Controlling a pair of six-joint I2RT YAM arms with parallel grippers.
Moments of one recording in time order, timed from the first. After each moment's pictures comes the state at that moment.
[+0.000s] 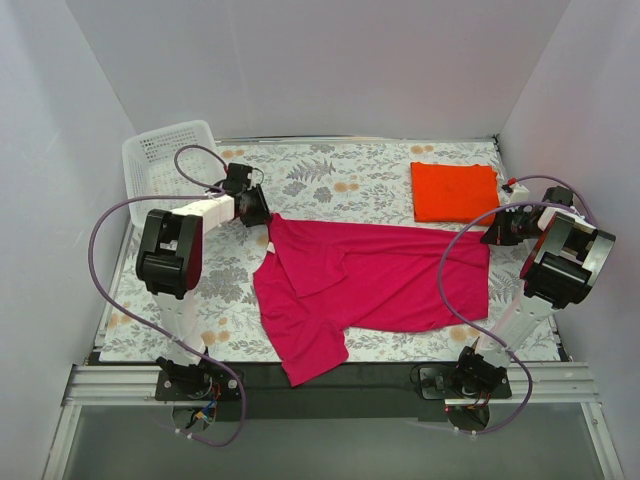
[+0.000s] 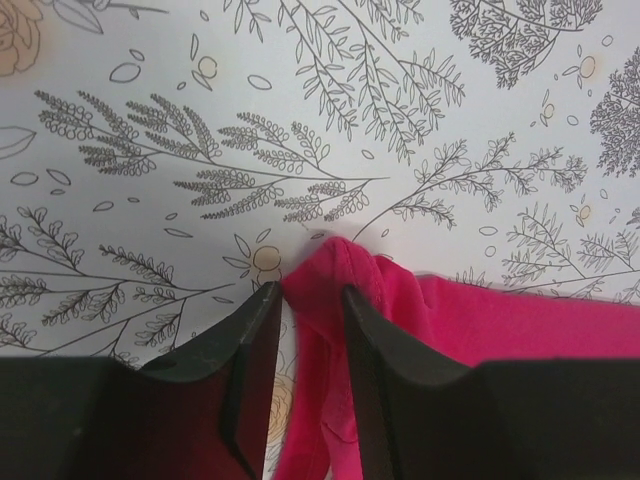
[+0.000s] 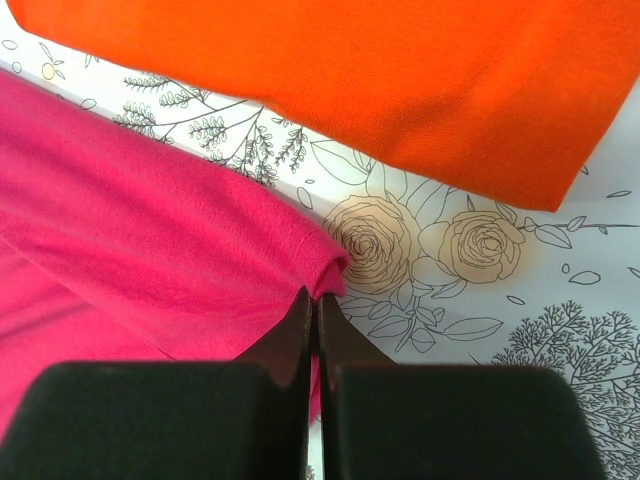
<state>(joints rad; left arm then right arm) -0.22 1.98 1.29 -0.24 0.07 -0.53 -0.51 1.94 1.25 -0.54 -0.70 -0.55</state>
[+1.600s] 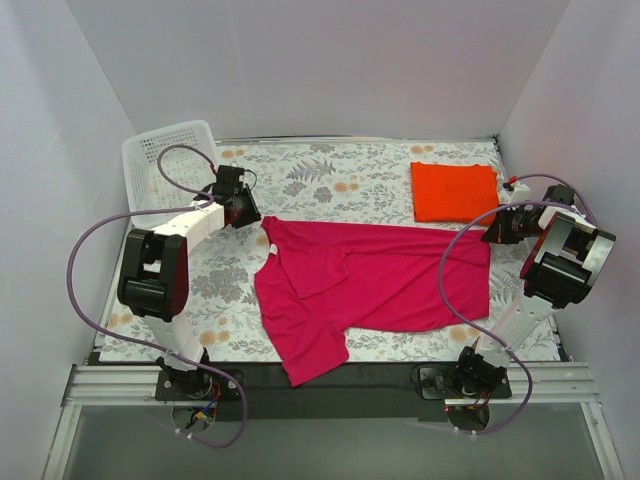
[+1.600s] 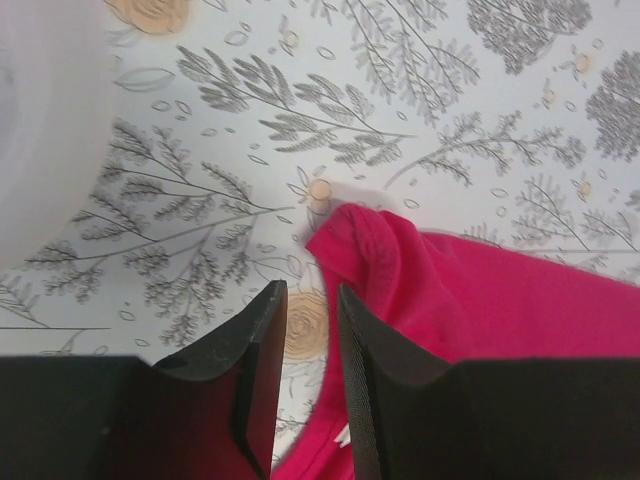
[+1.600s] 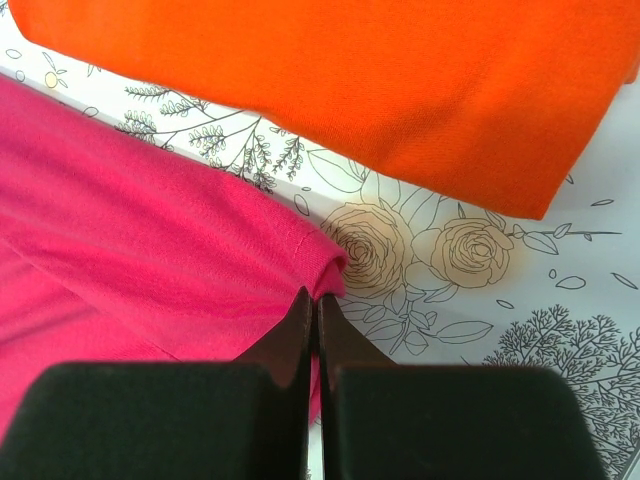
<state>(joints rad) -0.22 1.78 1.17 -0.28 -0.06 -0.52 -0.51 1.94 1.26 -0.54 -0.70 -0.55</state>
